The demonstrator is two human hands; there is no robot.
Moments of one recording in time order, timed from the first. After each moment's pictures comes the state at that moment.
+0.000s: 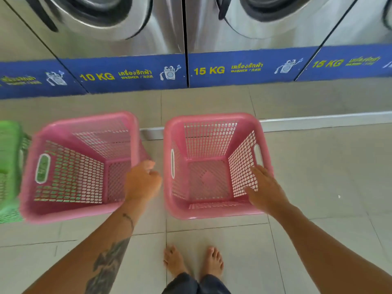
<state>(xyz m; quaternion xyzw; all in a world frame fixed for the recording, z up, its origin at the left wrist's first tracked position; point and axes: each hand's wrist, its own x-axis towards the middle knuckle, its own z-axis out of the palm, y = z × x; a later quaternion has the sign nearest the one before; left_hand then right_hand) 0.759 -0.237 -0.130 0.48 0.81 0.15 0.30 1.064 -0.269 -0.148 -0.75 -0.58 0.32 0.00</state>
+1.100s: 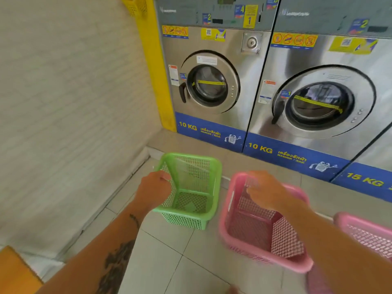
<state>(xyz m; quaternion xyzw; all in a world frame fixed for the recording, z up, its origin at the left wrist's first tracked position) 0.141 -0.412 0.115 0.38 0.88 0.21 0.22 0.416 -0.261 0.099 -0.49 -0.83 0.27 0.02</state>
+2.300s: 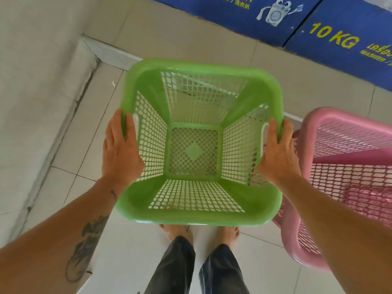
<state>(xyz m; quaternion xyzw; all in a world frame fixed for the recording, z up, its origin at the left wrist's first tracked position) -0.139 -0.231 -0.319 0.55 0.83 0.01 0.12 0.189 -0.104 -0.295 -0.63 -0.75 0.18 -0.09</state>
